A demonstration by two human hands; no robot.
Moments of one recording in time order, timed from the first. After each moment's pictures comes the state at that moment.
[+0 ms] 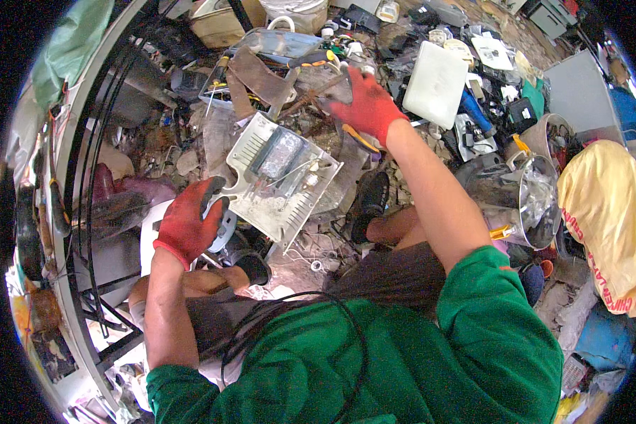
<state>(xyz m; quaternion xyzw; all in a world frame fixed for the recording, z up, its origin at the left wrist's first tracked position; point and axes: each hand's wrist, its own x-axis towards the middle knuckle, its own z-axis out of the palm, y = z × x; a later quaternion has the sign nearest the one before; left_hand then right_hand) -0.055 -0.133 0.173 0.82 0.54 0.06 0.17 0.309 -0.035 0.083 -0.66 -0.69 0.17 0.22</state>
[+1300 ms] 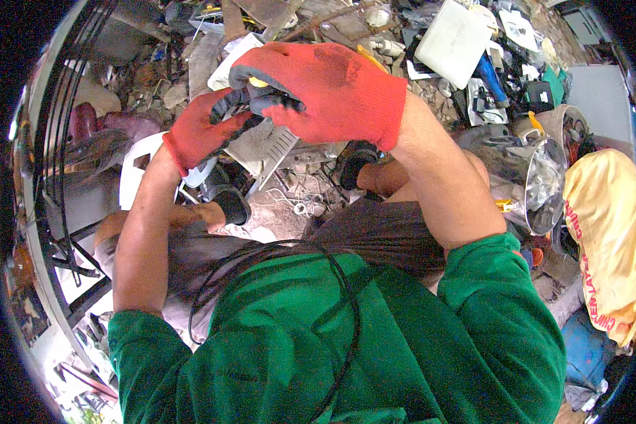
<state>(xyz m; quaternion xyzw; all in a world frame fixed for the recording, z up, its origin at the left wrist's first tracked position) -0.002 -0.115 0.129 0.79 0.43 0.15 0.41 0.246 -0.126 0.173 -0.30 -0.88 0.23 0.30</state>
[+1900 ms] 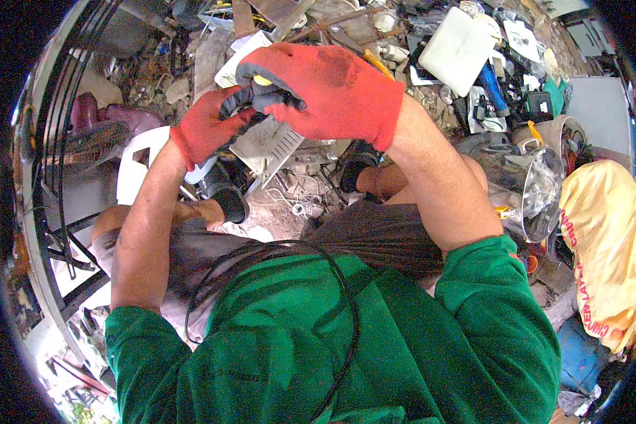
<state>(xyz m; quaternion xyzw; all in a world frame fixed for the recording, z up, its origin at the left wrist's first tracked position) -0.003 -0.114 0.126 0.76 0.46 0.11 0.44 0.235 -0.124 0.171 -0.30 -0.87 0.23 0.30</state>
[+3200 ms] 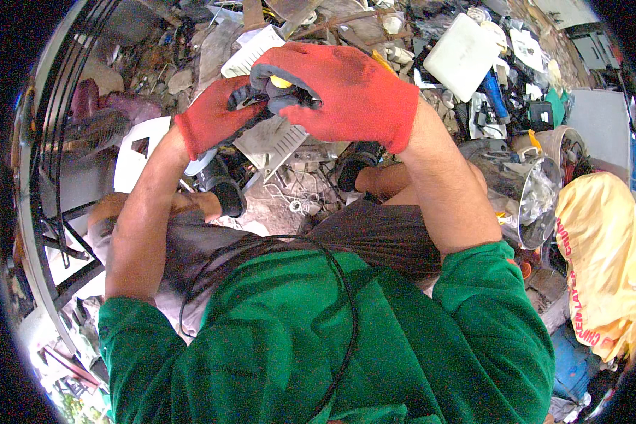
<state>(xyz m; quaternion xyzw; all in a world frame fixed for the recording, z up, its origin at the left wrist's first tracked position) 0.000 -0.112 0.125 0.80 0.43 0.16 0.40 0.239 -0.125 0.174 -0.29 -0.88 0.27 0.26</state>
